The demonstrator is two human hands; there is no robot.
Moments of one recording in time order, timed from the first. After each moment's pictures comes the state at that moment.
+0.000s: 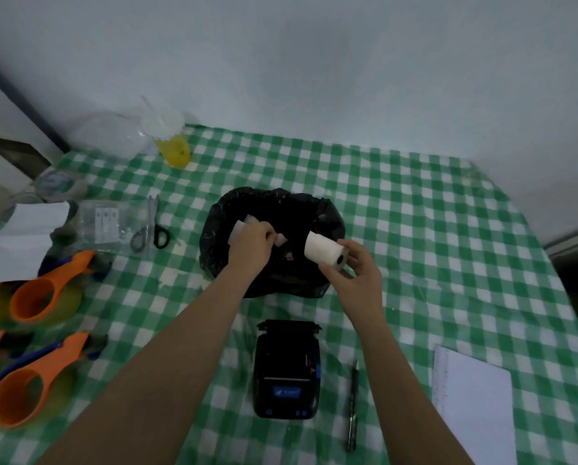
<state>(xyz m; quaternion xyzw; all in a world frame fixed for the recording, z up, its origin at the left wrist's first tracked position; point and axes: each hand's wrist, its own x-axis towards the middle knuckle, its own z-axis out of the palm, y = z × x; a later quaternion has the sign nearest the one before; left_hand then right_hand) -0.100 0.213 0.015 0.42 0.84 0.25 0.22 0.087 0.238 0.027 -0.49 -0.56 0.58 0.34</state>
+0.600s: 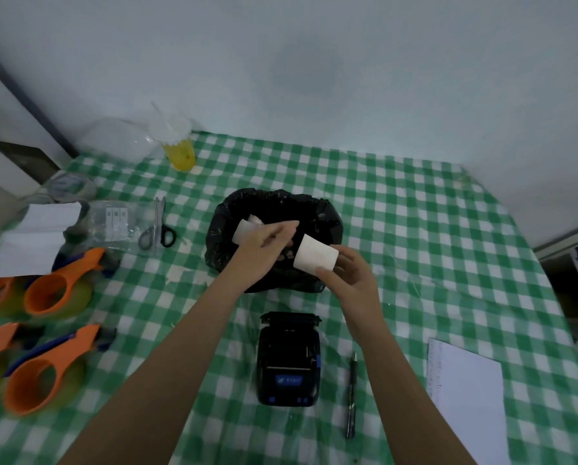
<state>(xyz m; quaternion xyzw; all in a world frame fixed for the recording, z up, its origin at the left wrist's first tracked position) -0.077 0.166 0.076 0.40 0.68 0.44 0.43 0.097 0.205 0.060 -0.43 -0.51 0.67 0.32</state>
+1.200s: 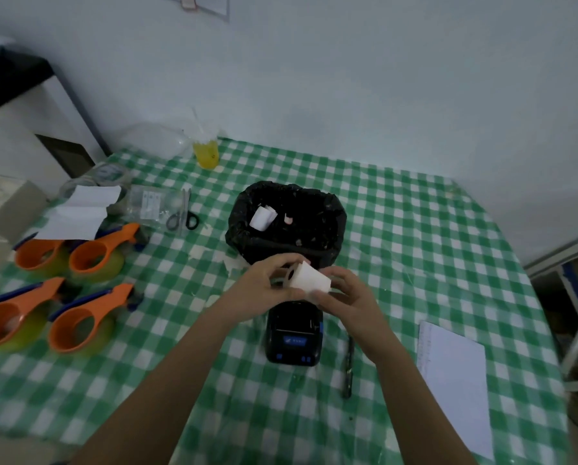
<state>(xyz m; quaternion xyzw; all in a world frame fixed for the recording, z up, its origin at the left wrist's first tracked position) -0.028 0.043 0.100 0.46 0.64 0.43 0.45 0.146 0.120 0.093 -0.37 -0.60 0.68 0.20</state>
